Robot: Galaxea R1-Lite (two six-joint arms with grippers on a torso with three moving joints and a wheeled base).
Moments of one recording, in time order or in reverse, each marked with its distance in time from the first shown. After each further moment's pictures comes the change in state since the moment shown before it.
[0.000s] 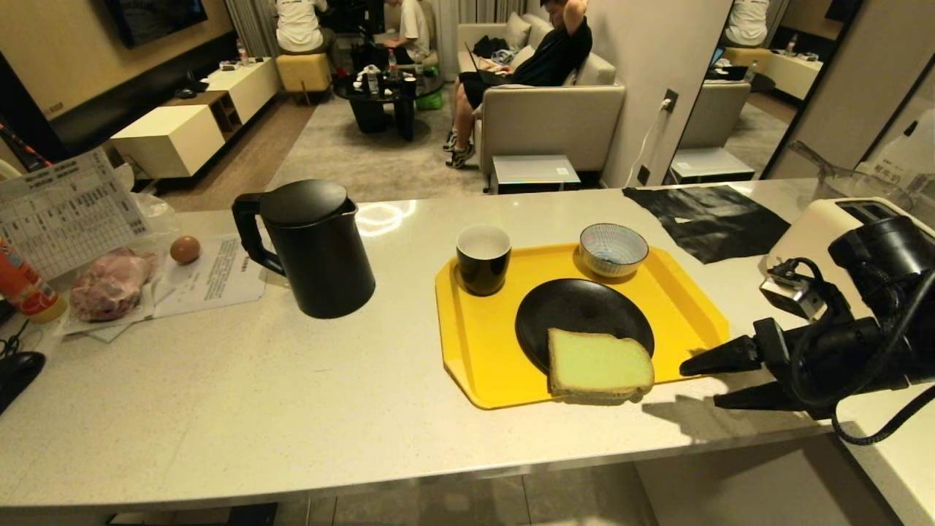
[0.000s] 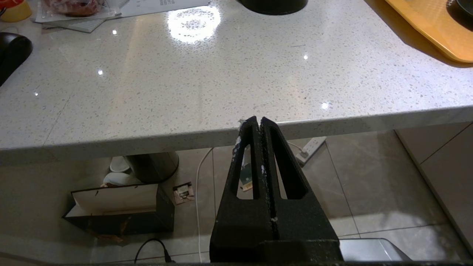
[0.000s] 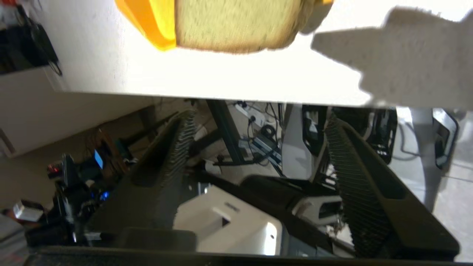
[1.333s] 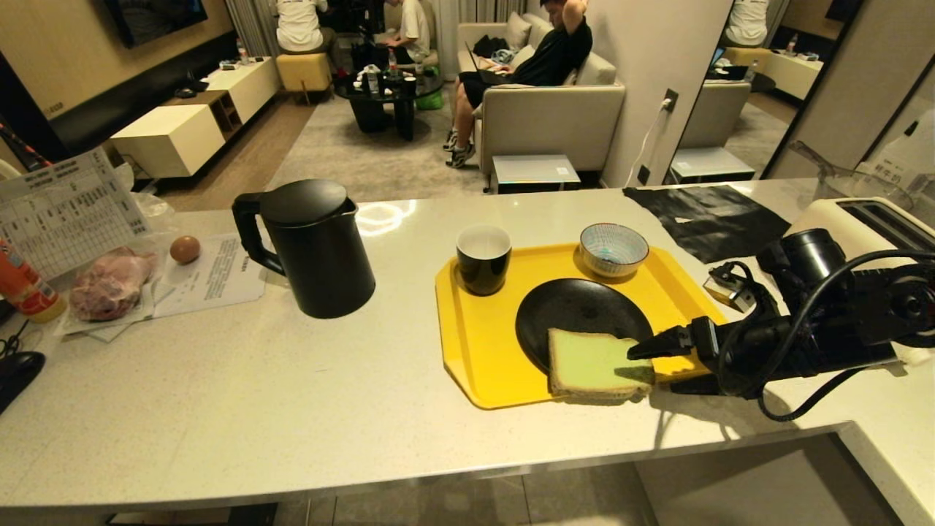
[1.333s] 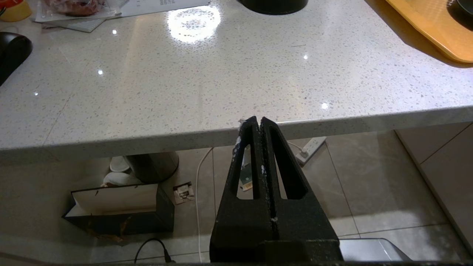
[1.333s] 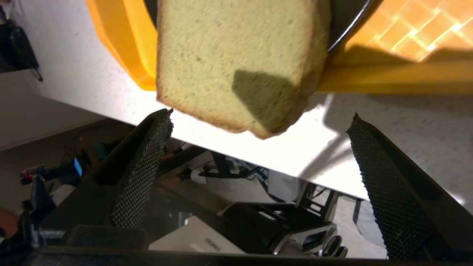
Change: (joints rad) left arm 0.000 0.000 0.000 0.000 0.000 0.000; right arm 0.064 0.172 -0.025 -0.207 -0.037 -0.003
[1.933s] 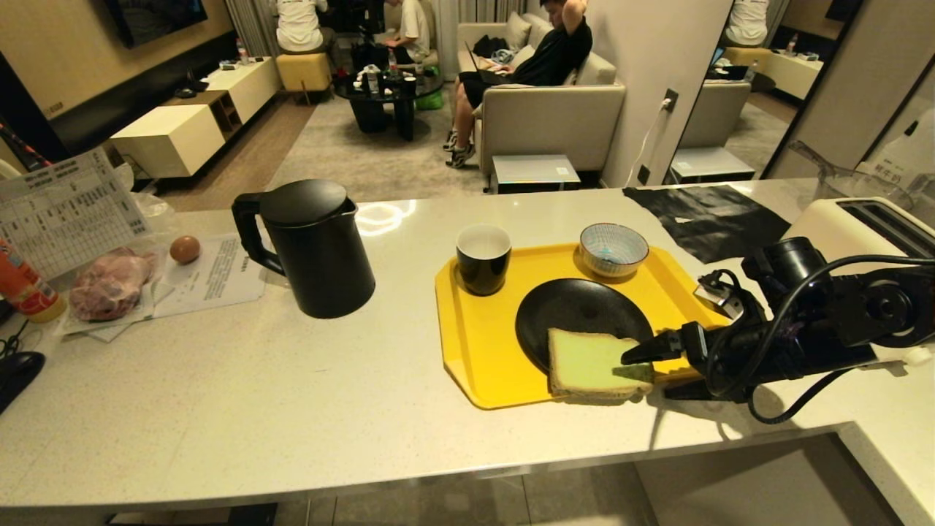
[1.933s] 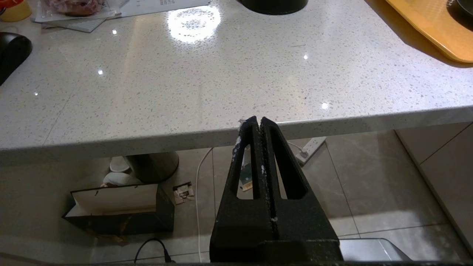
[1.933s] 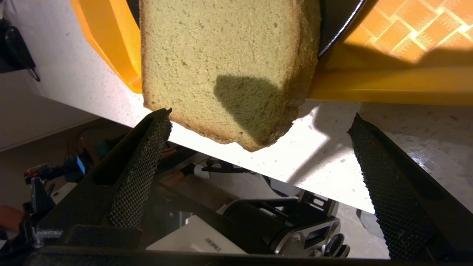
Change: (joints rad) left arm 0.000 0.000 0.000 -0.001 0.000 0.000; right arm 0.003 0.047 -0.011 0.000 0.009 0.006
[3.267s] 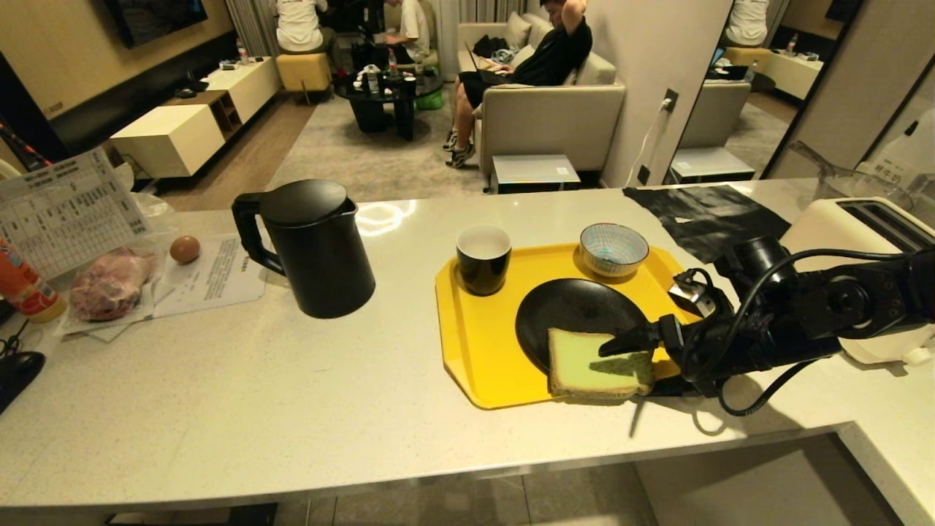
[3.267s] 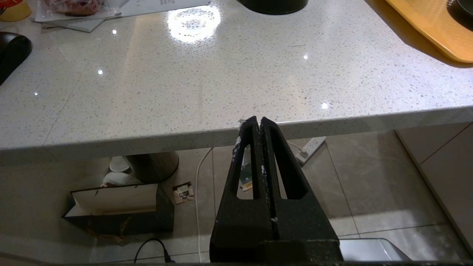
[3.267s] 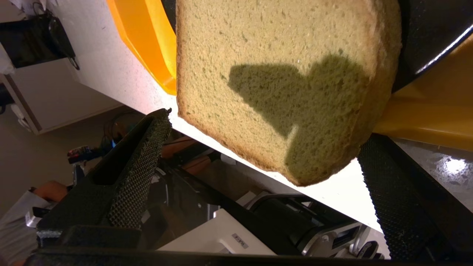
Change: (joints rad) left arm 0.000 0.000 0.000 0.001 0.000 0.000; right arm 0.036 0.075 -0.079 0.000 0.102 0.067
